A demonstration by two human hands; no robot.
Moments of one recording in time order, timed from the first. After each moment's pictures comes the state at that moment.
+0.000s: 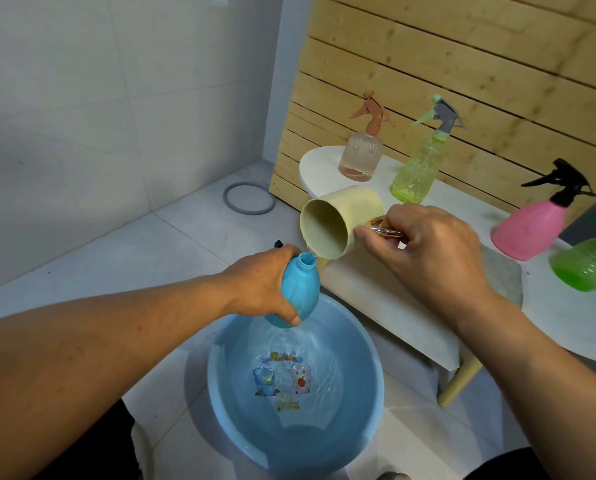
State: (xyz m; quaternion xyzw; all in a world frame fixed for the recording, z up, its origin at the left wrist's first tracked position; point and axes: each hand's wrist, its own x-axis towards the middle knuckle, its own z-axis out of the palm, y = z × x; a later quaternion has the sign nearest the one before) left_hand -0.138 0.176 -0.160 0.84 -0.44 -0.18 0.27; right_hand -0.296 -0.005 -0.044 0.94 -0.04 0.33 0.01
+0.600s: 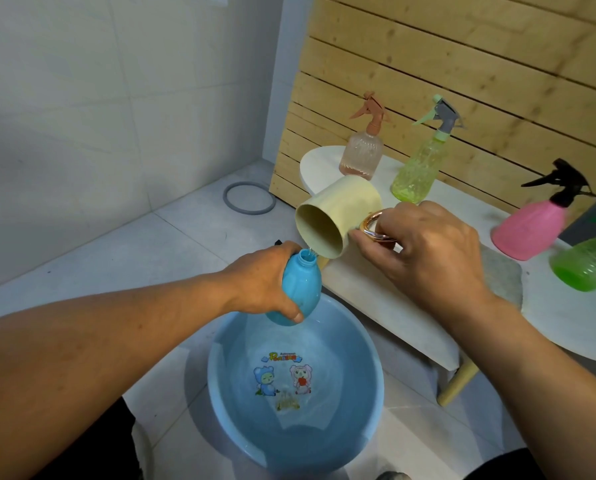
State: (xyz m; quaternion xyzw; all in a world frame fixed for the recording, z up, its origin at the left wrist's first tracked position) left_hand -0.139 0.176 -0.155 0.83 -0.44 -0.18 0.29; right_hand -0.294 -0.004 -0.048 0.92 0.02 0.37 0.09
